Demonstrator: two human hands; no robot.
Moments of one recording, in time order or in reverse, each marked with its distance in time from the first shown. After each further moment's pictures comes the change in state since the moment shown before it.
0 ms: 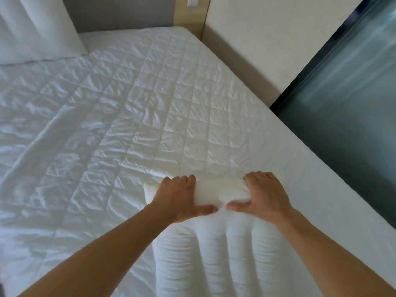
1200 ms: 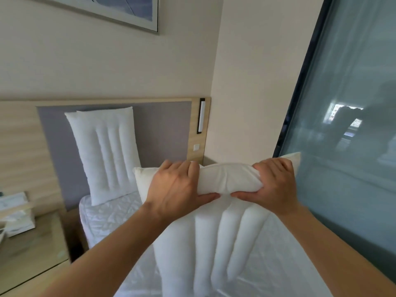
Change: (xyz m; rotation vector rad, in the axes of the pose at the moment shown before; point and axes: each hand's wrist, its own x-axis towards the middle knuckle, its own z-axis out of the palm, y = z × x) left_hand -0.403 0.028 -0.472 0.298 1.081 0.362; right_hand -0.187 -0.242 -0.477 -0.168 1.360 -0.240
